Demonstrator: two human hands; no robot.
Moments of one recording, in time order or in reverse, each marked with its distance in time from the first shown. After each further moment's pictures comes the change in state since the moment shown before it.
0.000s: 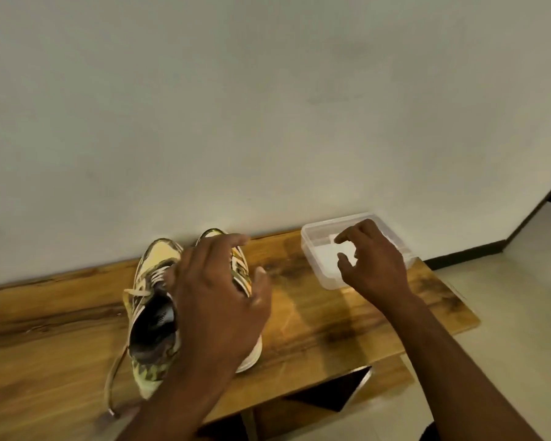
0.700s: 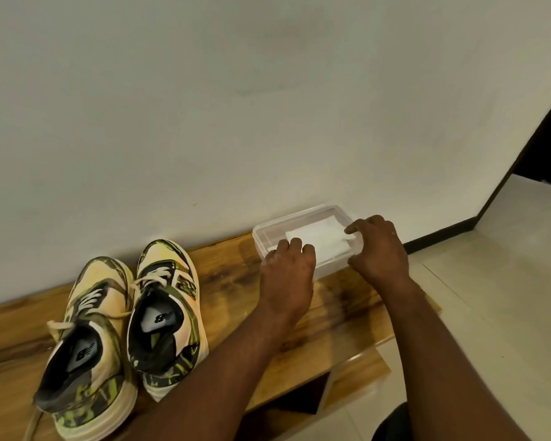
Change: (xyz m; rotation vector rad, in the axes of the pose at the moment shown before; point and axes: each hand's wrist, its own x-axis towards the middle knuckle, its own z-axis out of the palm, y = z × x) left_hand 0.006 0.054 0.215 0.499 -0.449 0.424; right_hand 0.013 0.122 -0.008 -0.028 -0.053 0.291
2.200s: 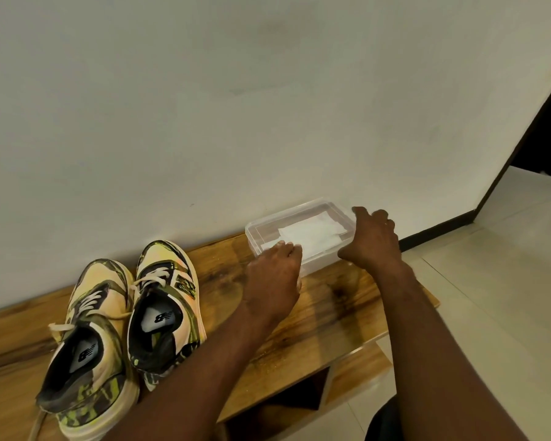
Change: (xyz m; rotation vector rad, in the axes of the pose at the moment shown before) left_hand -0.011 -0.025 0.002 -0.082 0.019 0.106; right_hand 0.011 -0.028 -0.017 -0.050 -0.143 0.201
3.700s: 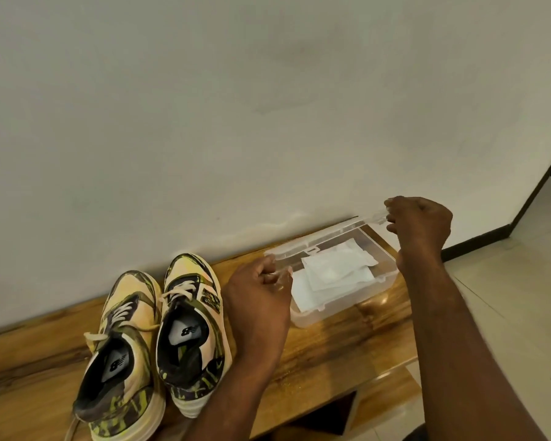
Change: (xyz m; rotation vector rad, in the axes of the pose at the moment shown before) left_hand -0.033 -0.008 -0.058 -0.755 0.499 -0.655; right_hand 0.001 -0.036 -0.044 1.172 0.438 0.298
